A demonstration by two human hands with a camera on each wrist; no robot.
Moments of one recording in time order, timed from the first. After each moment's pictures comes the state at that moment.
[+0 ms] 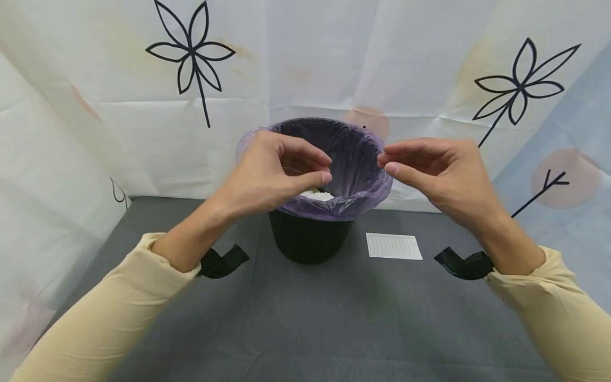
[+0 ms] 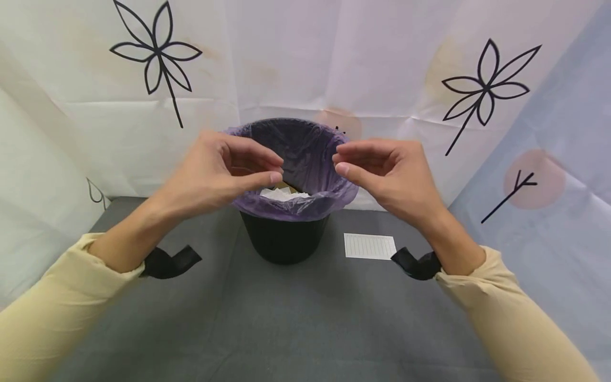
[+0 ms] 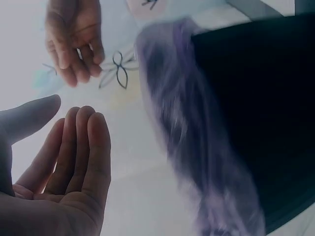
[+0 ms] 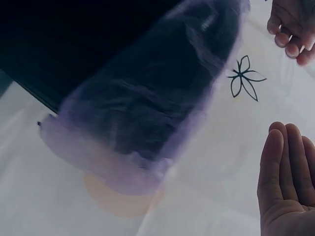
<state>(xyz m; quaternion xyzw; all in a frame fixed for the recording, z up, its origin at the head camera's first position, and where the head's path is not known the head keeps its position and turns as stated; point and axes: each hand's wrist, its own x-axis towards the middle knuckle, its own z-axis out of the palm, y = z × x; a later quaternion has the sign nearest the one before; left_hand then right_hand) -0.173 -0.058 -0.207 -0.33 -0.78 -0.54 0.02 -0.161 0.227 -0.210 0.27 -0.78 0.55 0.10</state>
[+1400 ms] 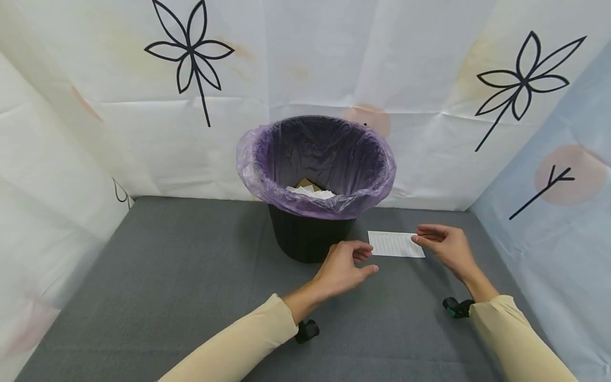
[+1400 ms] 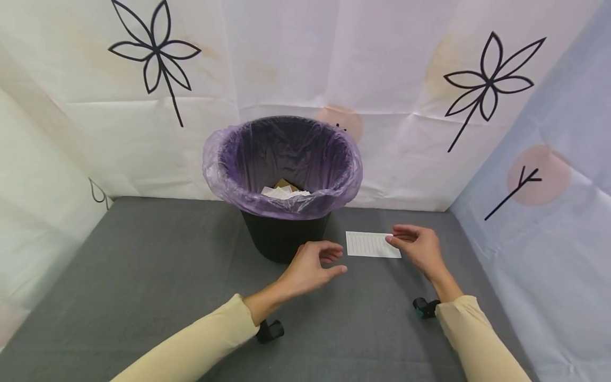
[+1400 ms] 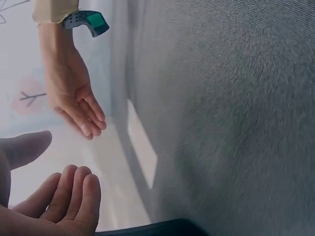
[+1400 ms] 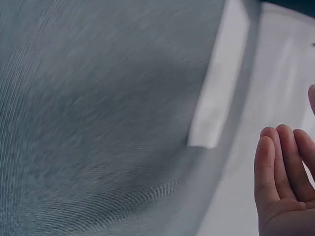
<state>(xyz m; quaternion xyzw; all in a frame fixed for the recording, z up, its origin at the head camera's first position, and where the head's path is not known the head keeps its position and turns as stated) -0.151 0.062 -0.410 -0.22 -0.82 -0.53 -0.08 -0.175 0.349 -0.421 0.00 -0.91 0.42 0.02</state>
